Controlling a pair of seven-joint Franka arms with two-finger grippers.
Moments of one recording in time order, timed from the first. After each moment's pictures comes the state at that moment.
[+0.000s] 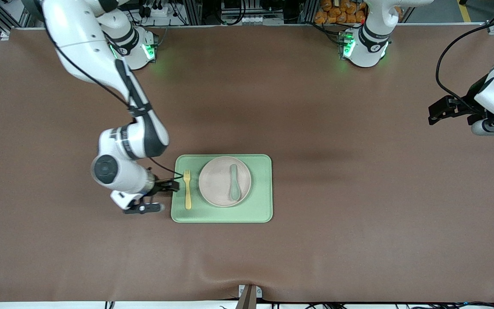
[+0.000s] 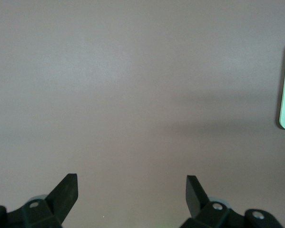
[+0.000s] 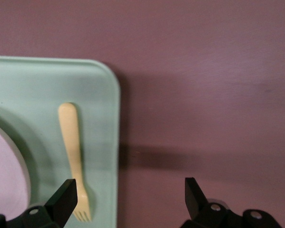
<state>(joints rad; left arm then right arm) -0.09 0.03 0.00 -1.59 0.02 1.59 -0.06 0.34 0.62 -0.12 -1.62 0.23 2.20 0.04</state>
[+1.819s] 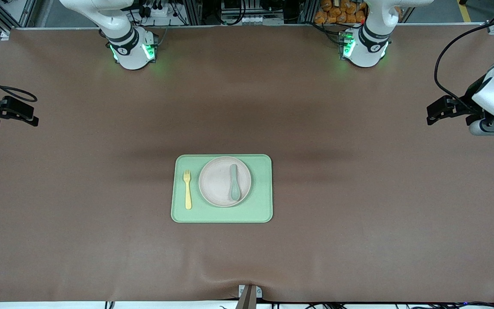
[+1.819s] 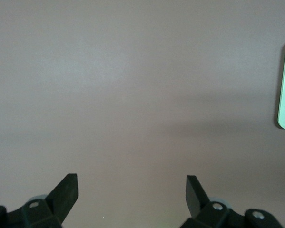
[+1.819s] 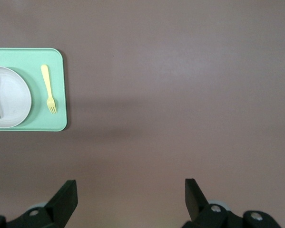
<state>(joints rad) -0.09 0.03 0.00 -1.58 0.02 1.59 -0.06 0.05 0.11 -0.10 -1.40 0.03 1.43 -0.02</state>
